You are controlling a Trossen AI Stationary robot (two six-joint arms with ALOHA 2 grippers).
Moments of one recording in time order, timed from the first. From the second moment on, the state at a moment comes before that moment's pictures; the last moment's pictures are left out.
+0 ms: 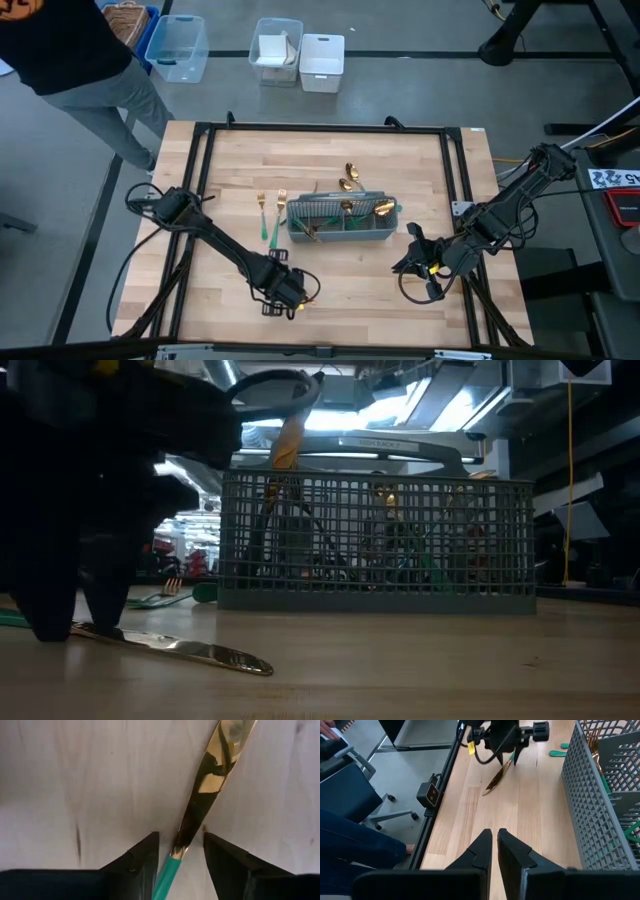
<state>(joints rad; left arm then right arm) -0.55 2.00 1.33 -0.79 -0.11 -0.50 0.73 1.08 0.90 -0.44 0.31 0.49</state>
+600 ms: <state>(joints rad) -0.55 2.03 1.33 -0.76 -0.05 -0.57 0.73 1.08 0.90 -0.44 0.31 0.49</state>
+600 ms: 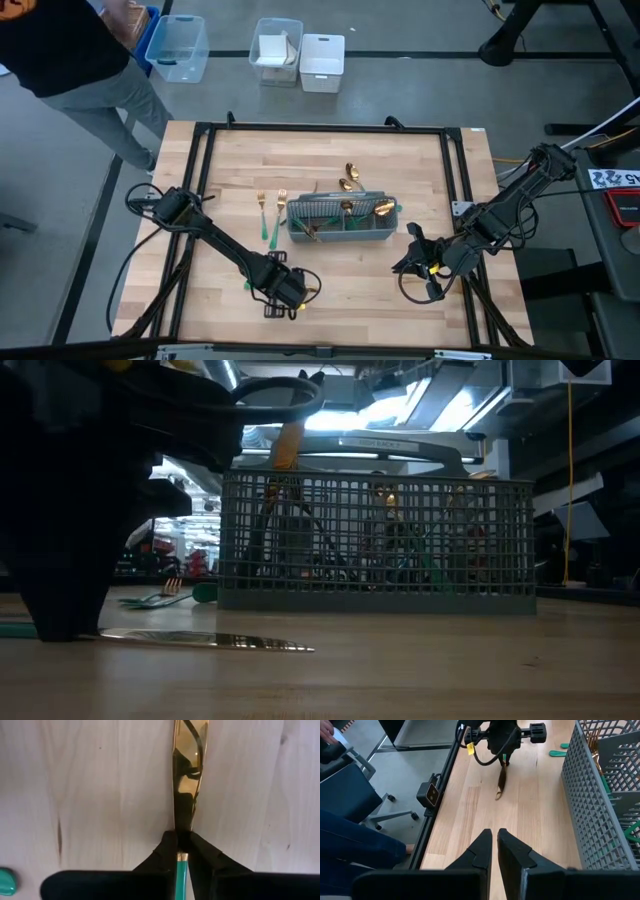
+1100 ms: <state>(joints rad) -0.56 2.00 1.33 -0.74 -0.13 -0.80 0.73 1.08 0.90 -0.44 0.31 0.49</state>
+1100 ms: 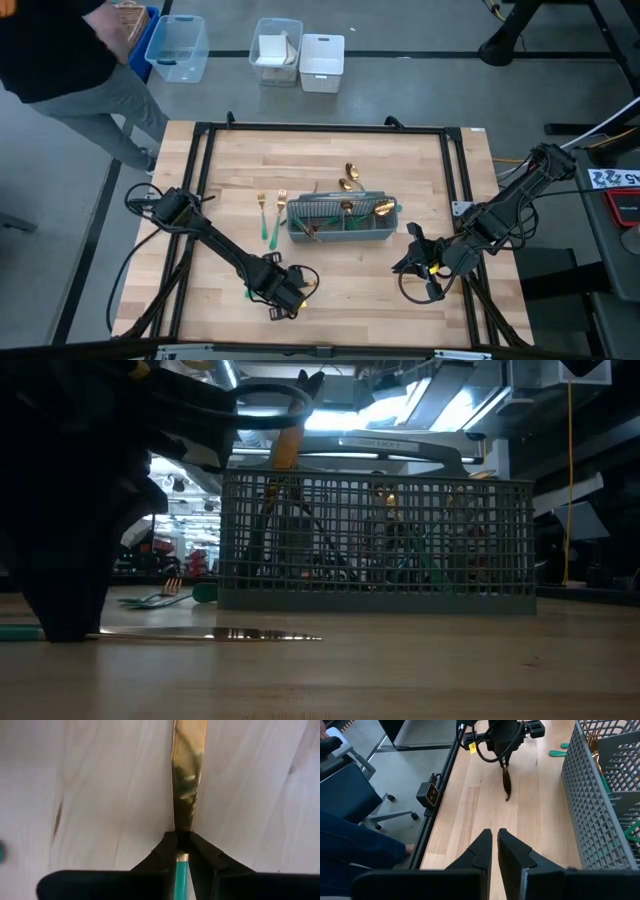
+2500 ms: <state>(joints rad) -0.56 1.97 1.33 -0.64 -0.18 -0.81 0.73 1.26 0.90 -0.15 0.40 0.49</state>
